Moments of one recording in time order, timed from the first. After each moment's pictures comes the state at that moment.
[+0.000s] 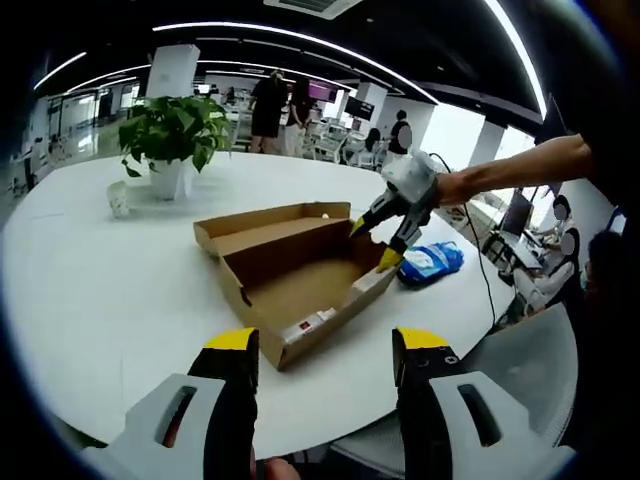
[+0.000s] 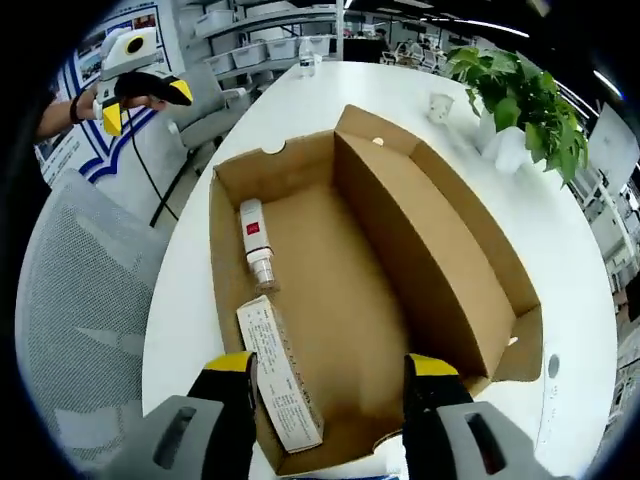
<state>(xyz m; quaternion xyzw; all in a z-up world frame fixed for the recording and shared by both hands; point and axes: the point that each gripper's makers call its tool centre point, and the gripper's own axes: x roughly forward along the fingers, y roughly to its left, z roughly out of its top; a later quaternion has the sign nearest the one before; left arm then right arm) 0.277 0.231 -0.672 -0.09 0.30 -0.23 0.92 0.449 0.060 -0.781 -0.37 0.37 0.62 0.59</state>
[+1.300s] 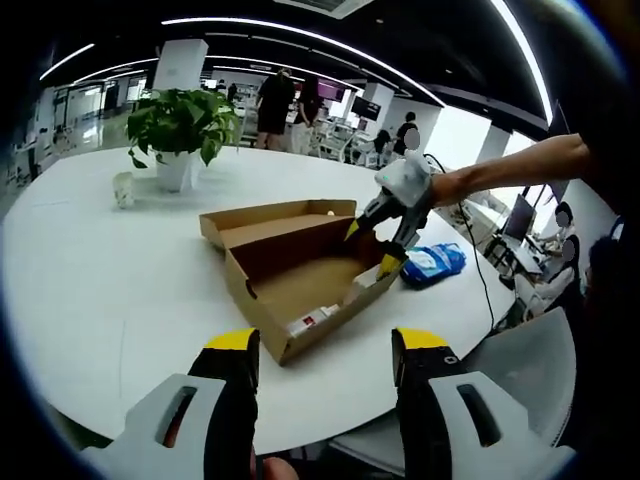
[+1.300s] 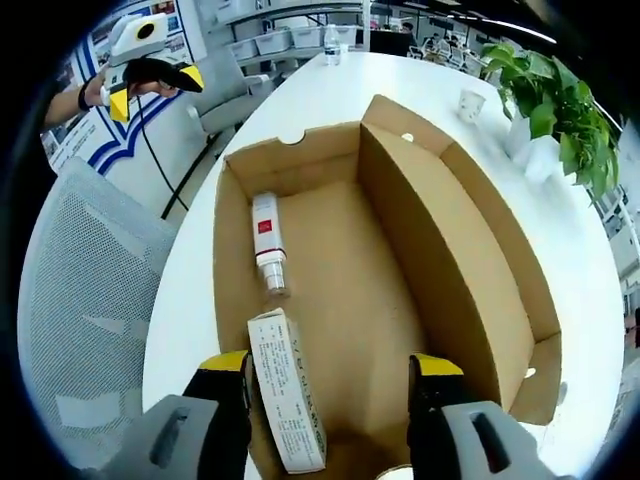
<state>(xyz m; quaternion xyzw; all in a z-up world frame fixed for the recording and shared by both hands) 0.276 0.235 -0.674 -0.10 0.31 -0.22 0.92 0.439 0.076 -0.794 -0.38 0.38 0.64 0.55</state>
